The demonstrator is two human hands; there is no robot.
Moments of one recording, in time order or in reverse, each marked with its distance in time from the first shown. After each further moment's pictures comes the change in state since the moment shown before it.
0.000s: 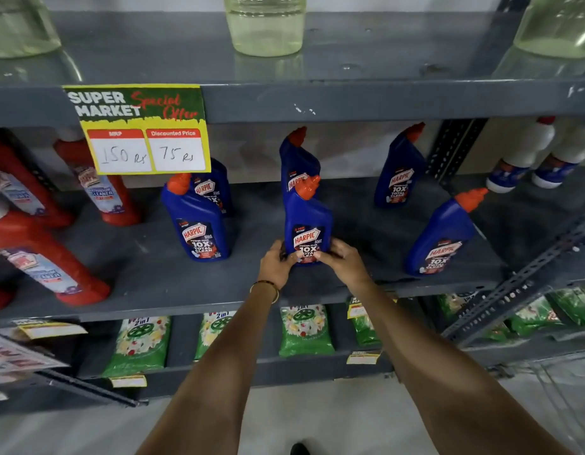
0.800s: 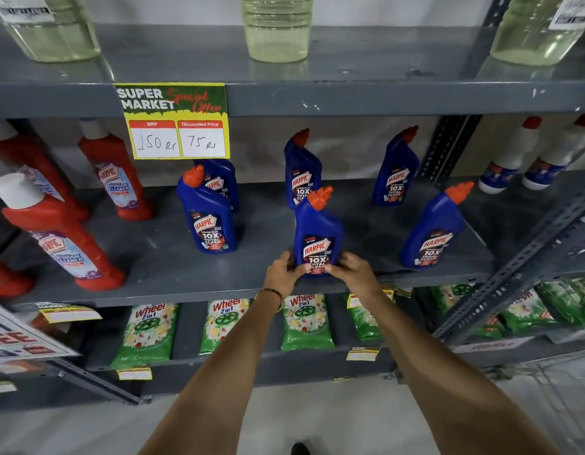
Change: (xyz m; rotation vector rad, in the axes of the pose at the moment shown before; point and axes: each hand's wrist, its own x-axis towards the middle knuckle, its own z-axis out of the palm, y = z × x) left_hand -0.045 -0.004 0.000 0.052 -0.060 -0.019; right_hand -0.051 0.003 -0.013 -0.046 0.032 0.053
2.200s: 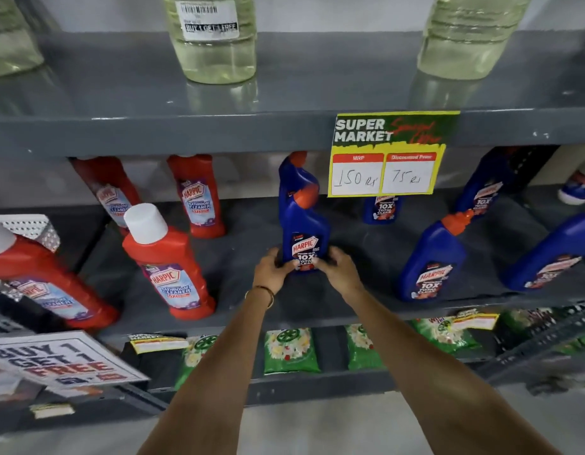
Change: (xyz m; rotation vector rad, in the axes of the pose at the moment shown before) left_hand 0.062 -0.061 -0.211 -0.013 0.063 -0.020; right_hand 0.052 -0.060 0.229 -0.139 0.035 0.023
